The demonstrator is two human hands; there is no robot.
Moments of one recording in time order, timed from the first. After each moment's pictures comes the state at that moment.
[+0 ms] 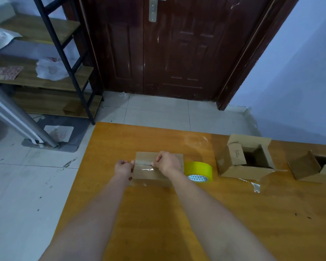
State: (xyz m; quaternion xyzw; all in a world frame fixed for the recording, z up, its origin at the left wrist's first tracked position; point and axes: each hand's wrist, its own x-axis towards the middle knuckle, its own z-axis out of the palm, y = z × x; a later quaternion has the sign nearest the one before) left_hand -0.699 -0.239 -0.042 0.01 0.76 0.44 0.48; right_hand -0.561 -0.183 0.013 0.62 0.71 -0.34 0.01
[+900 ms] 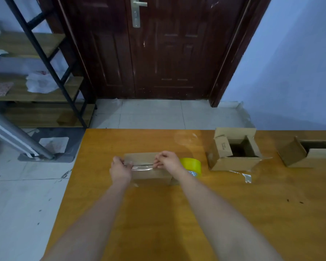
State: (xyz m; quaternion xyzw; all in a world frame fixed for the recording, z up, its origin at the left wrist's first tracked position) left_hand -0.665 -0.243 -0.021 0.27 0.87 0.30 0.28; right_hand -0.509 -0.176 0.006 0.55 0.54 -0.61 -0.17
